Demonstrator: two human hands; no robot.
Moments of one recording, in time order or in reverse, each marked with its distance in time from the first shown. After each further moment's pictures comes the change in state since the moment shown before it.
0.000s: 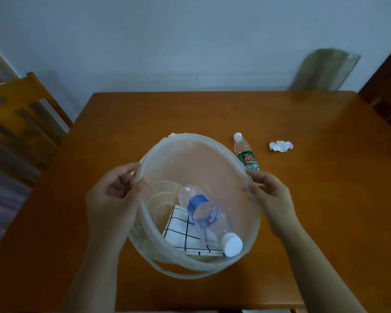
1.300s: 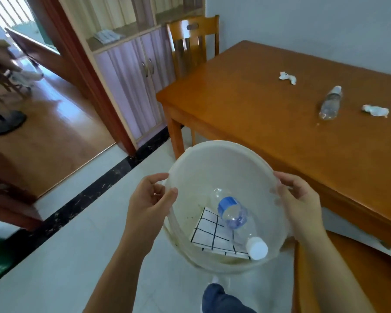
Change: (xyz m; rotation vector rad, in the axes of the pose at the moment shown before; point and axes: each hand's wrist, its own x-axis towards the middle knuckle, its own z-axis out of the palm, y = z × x) left_hand -0.582 0.054 -0.079 0.045 0.489 -0.318; right_hand -0.389 0.065 -0.166 -0.061 -0.498 -0.102
